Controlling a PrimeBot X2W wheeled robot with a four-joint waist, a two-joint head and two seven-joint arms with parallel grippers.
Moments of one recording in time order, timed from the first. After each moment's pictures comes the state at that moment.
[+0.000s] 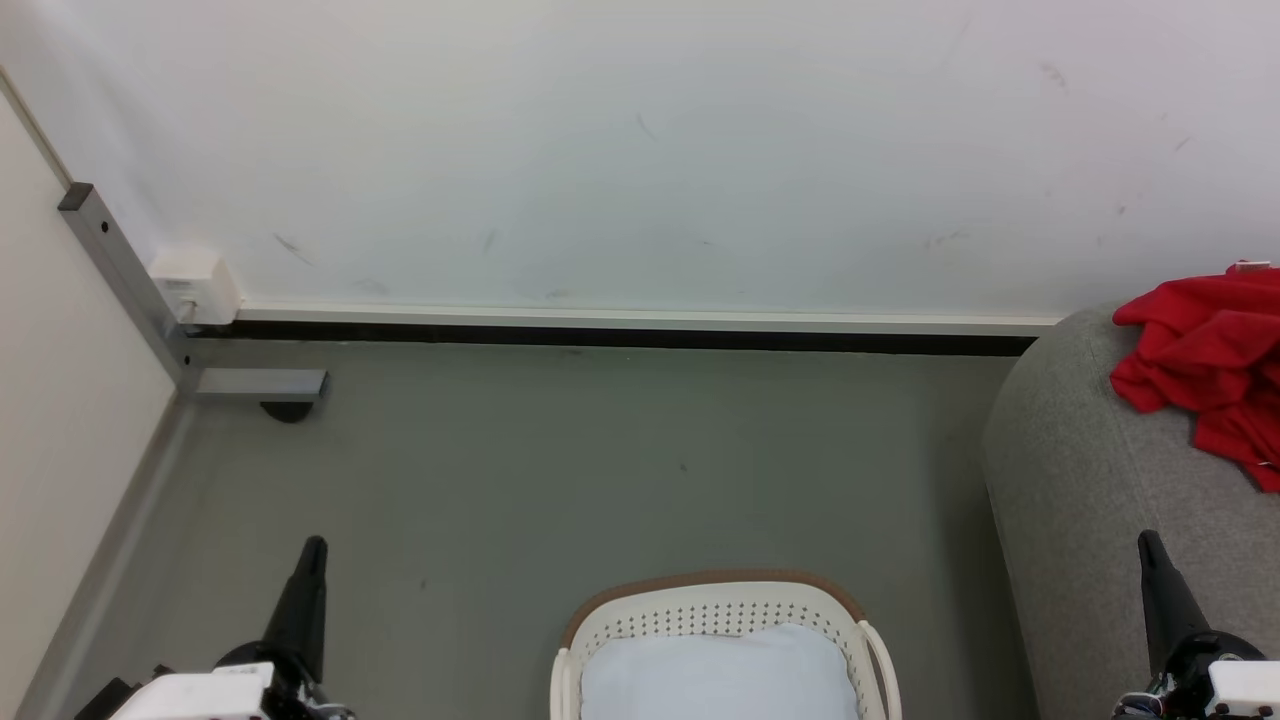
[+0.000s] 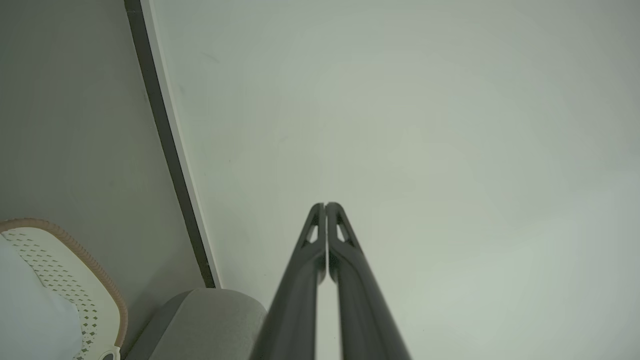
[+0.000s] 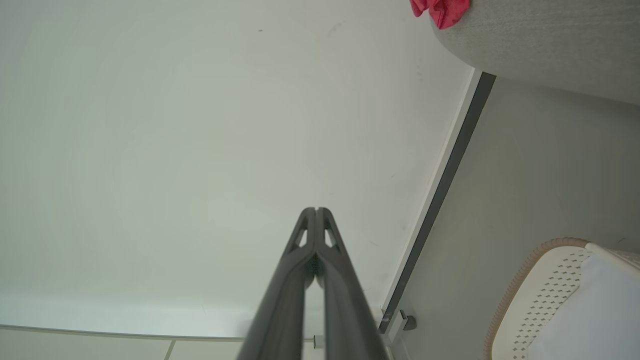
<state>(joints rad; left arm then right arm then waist) -0.10 0.05 0.11 0.25 -1.61 -0.13 0.11 -0.10 -0.06 -0.10 0.24 1.62 0.13 0.10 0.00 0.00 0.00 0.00</state>
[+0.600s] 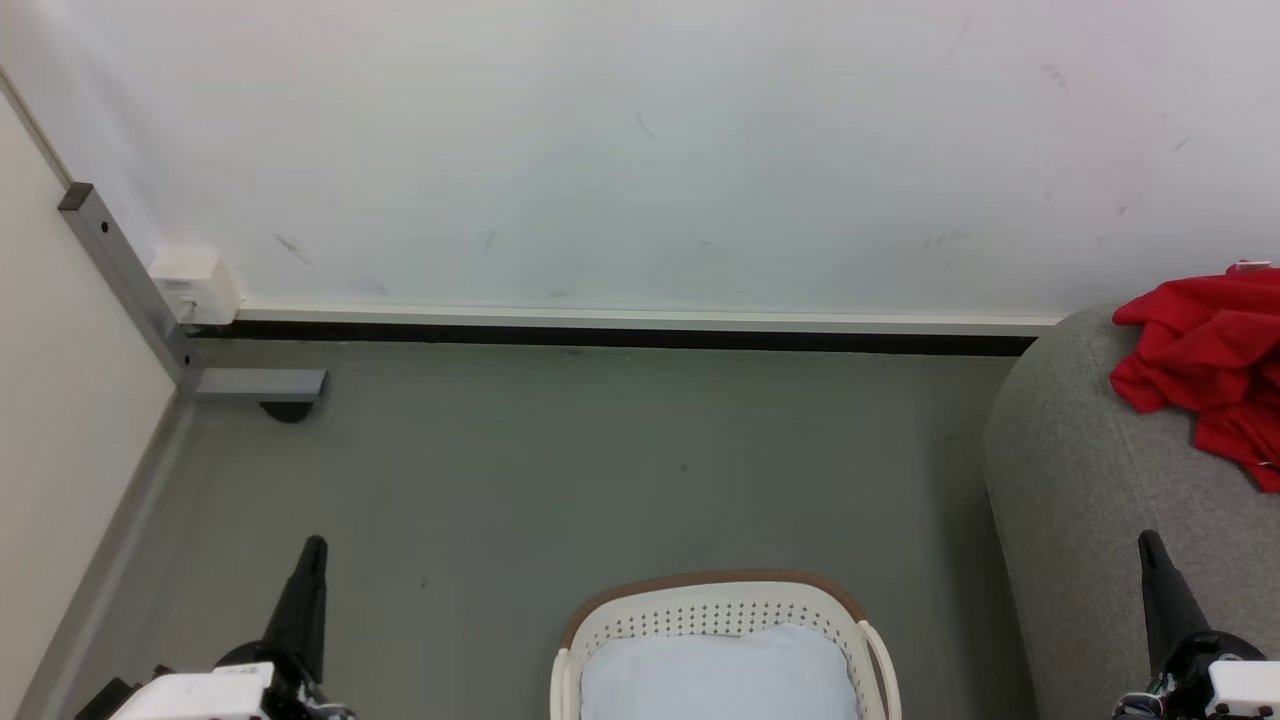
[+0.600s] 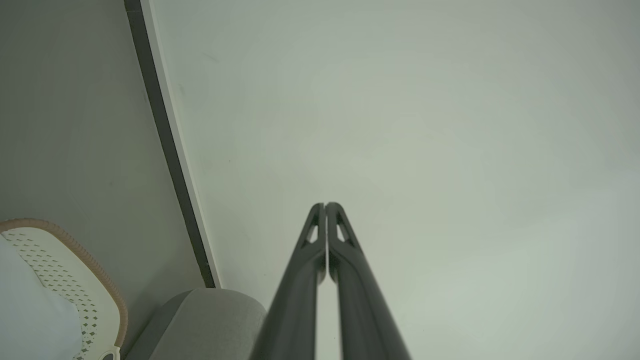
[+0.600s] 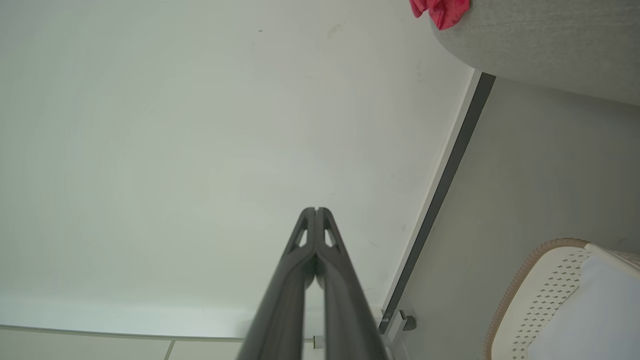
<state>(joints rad) -0.10 0.05 0.11 0.25 -1.61 -0.13 0.11 -0.10 -0.06 -0.10 0.24 1.62 0.13 0.11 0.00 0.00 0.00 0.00</state>
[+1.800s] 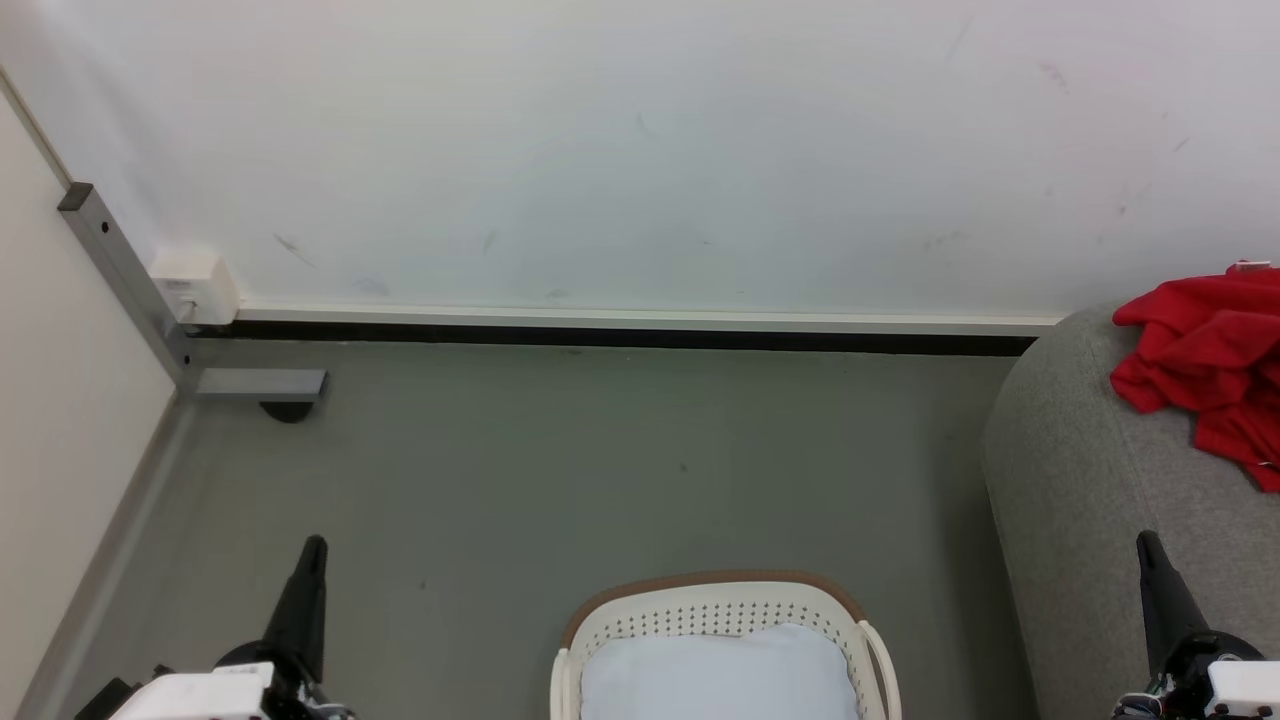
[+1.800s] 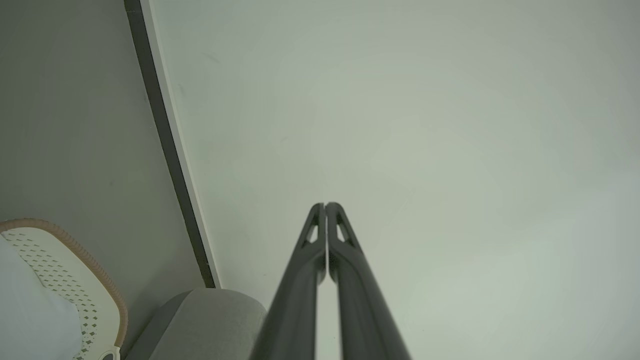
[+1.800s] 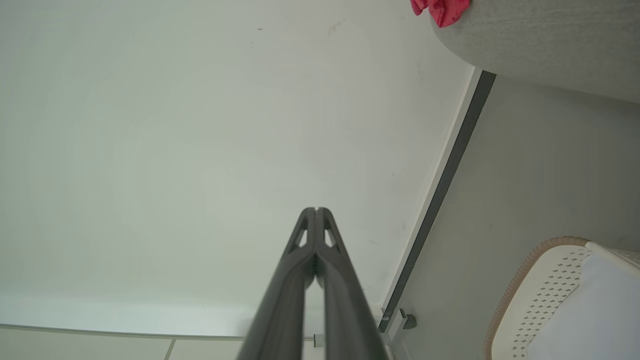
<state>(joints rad) -0.10 0.05 0.11 0.25 -1.61 -0.13 0.11 -0.10 -0.05 -0.11 0.24 1.62 0.13 0.11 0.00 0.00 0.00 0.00</state>
